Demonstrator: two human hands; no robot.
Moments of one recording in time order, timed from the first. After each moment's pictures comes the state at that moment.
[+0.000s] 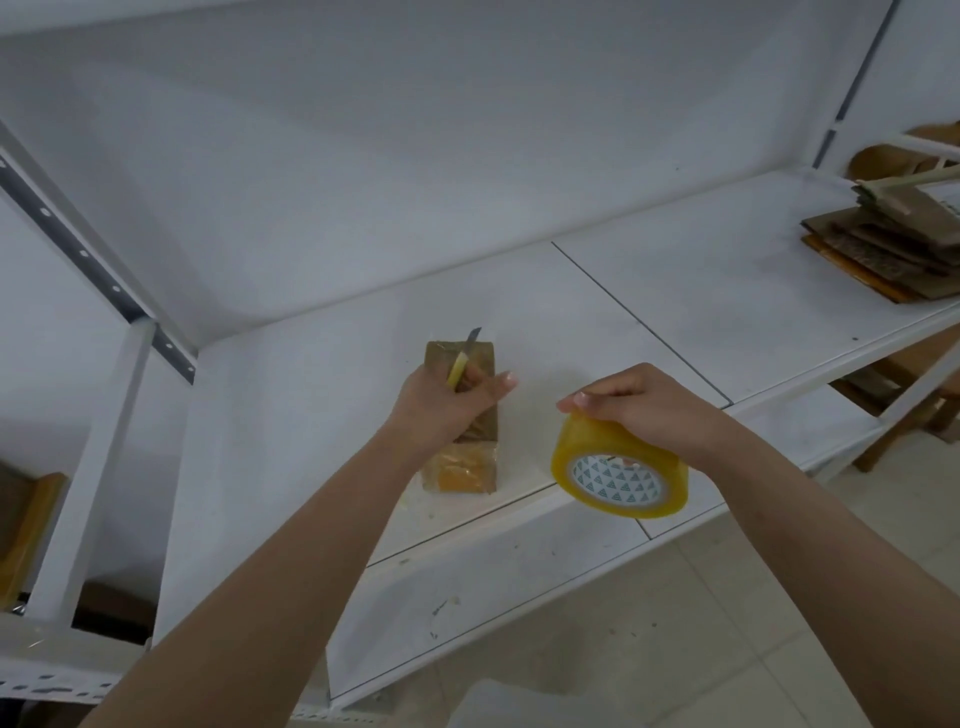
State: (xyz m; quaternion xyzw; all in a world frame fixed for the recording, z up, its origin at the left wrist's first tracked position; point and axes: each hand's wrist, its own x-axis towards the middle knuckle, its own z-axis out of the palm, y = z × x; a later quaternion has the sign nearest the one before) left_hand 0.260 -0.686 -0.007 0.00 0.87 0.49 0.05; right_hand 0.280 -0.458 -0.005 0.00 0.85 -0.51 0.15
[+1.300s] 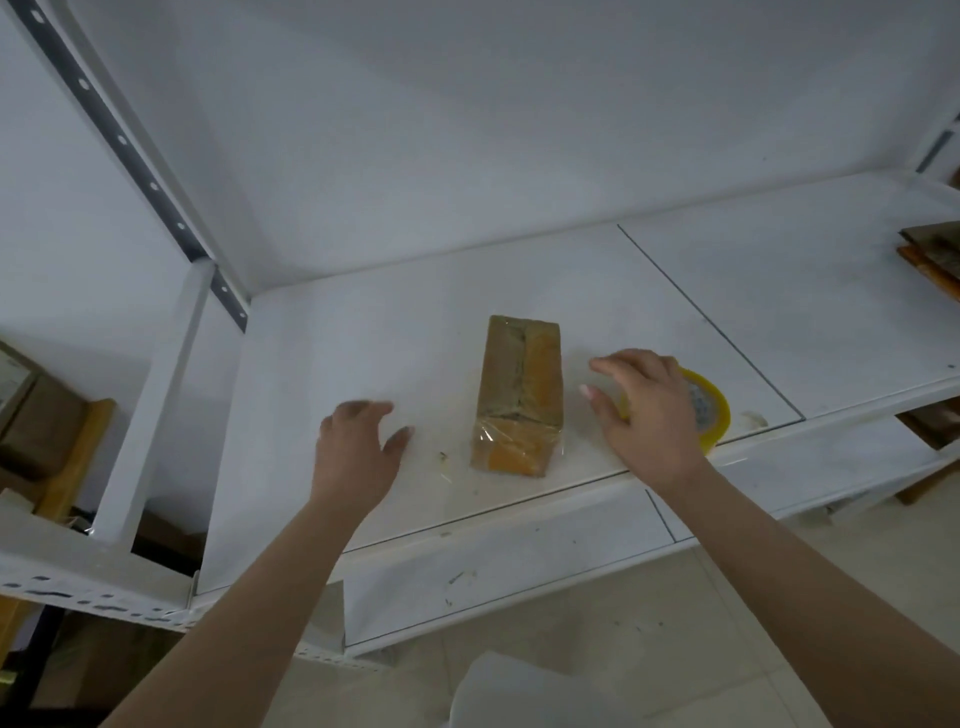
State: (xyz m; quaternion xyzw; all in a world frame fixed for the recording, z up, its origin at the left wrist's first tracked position) left_hand 0.299 -0.808 -0.078 -0.12 0.97 0.22 -0.02; right_hand 0.259 -0.515 -0.076 -0.11 0.93 -0.25 -0.24
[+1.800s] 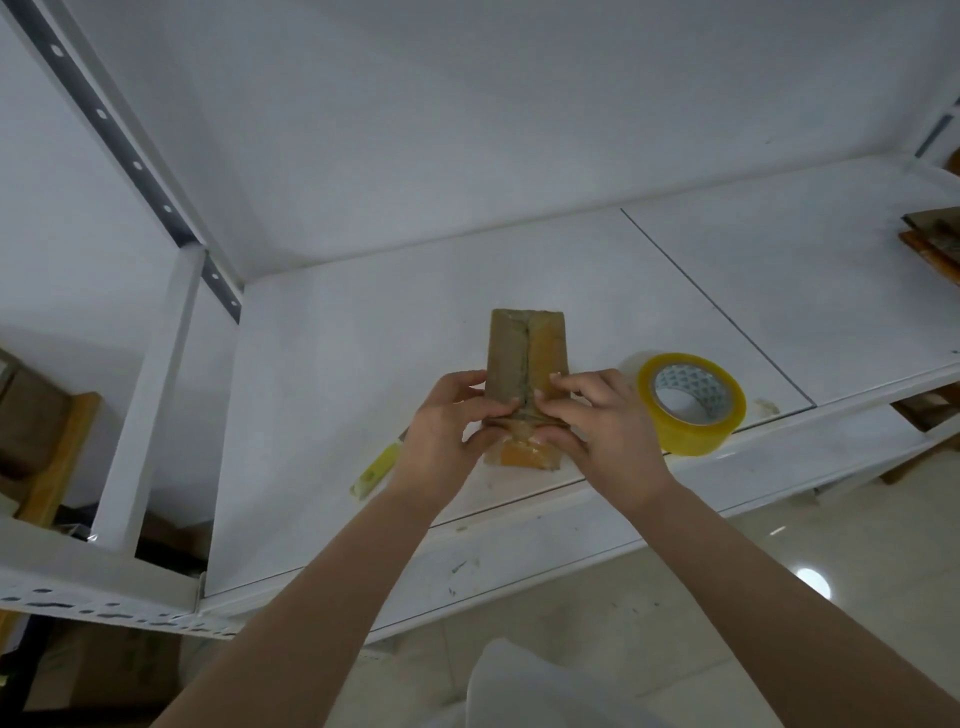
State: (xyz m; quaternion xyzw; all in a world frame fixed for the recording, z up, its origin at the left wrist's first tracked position) left_hand 0.292 -0.758 -0.080 0.13 0.89 0.42 -0.12; right_hand 0.278 -0.562 -0.082 -0.25 0.91 -0.24 -0.24
